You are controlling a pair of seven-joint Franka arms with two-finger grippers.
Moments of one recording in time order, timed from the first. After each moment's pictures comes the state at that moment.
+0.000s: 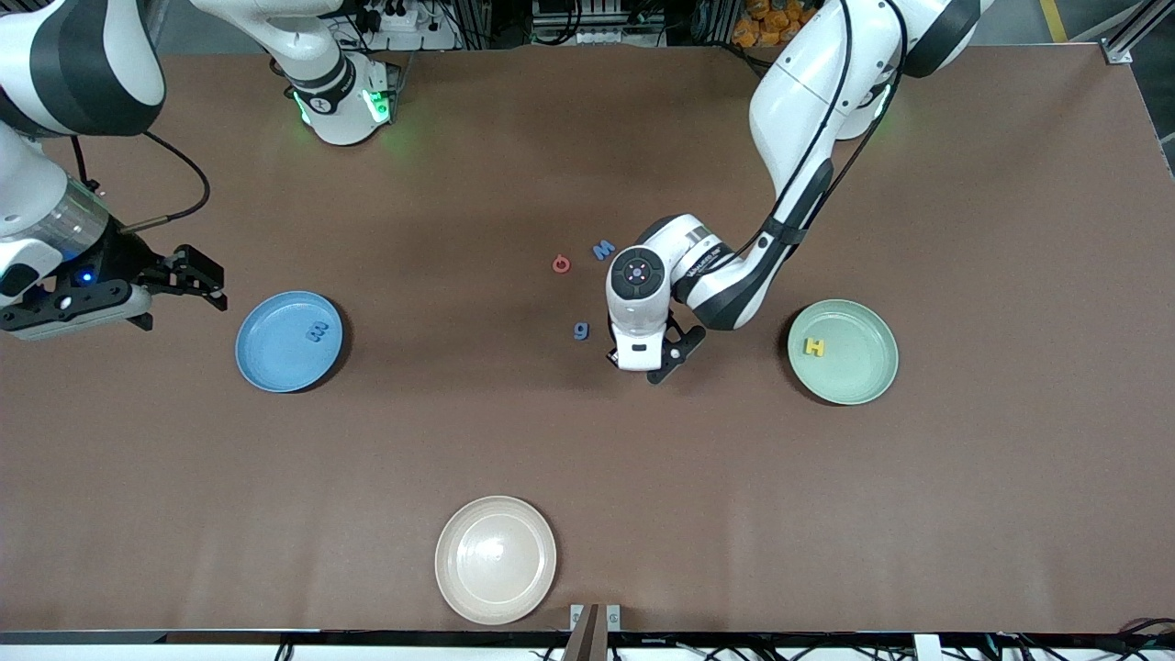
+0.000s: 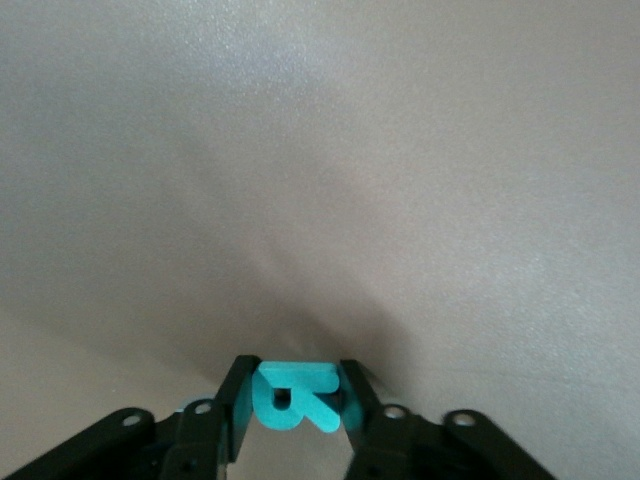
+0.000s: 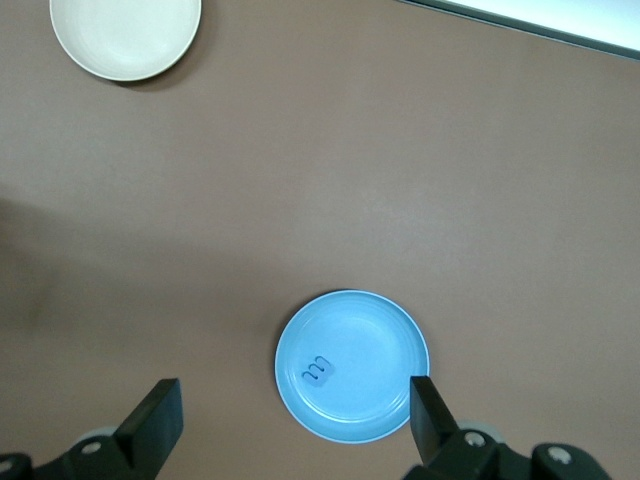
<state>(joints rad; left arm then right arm) -0.52 0.80 -0.23 -1.55 0.25 2.26 -1.62 0.00 0.00 0.03 -1.81 0.04 1.93 -0.24</state>
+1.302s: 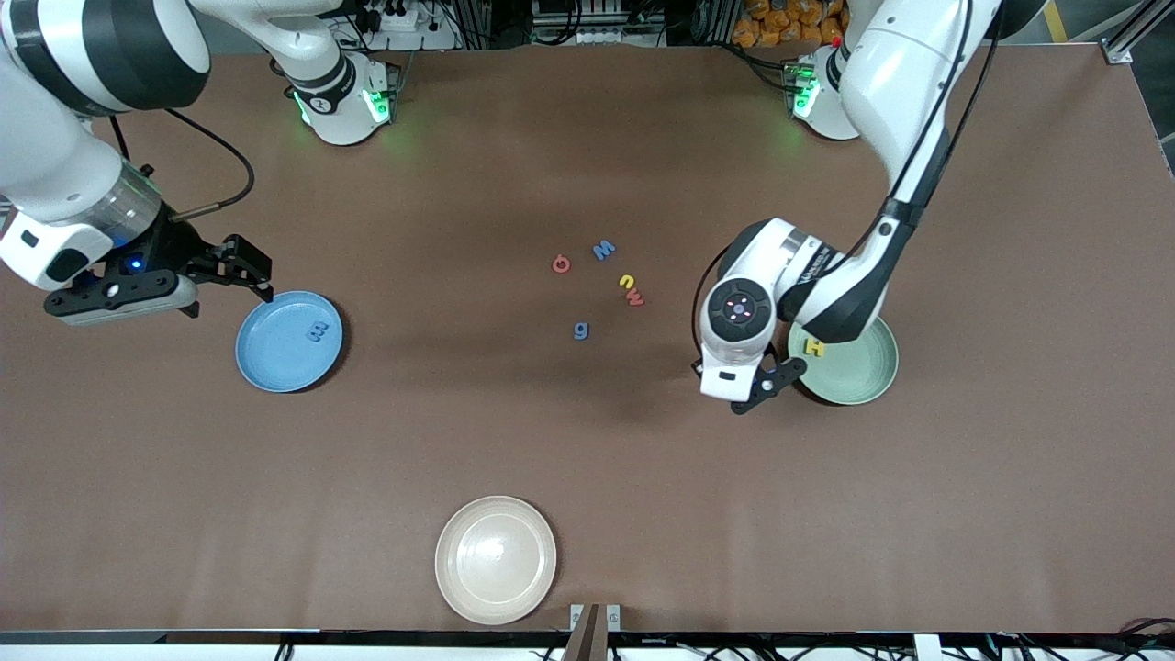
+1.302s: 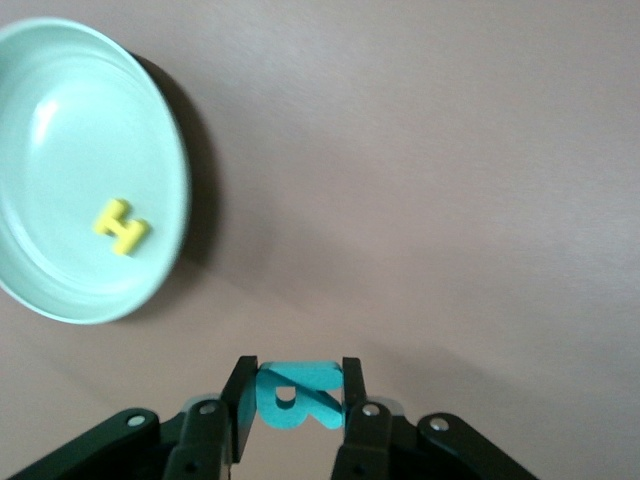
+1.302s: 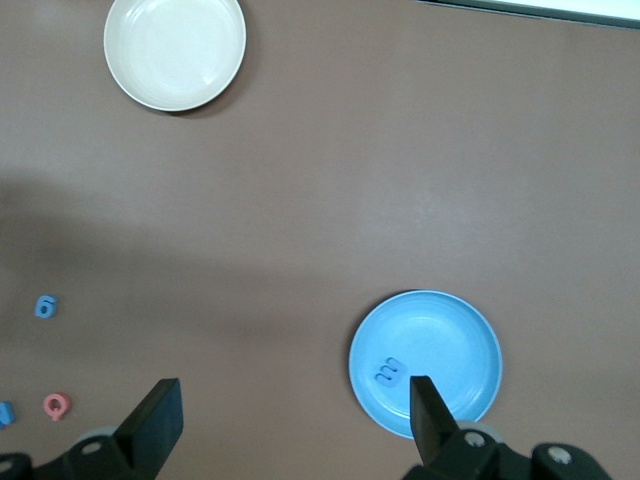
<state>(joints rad) -0.30 0.61 -0.23 -1.59 0.24 1.94 -1.13 0.05 0.00 0.12 -1.77 0.05 1.91 0.00</state>
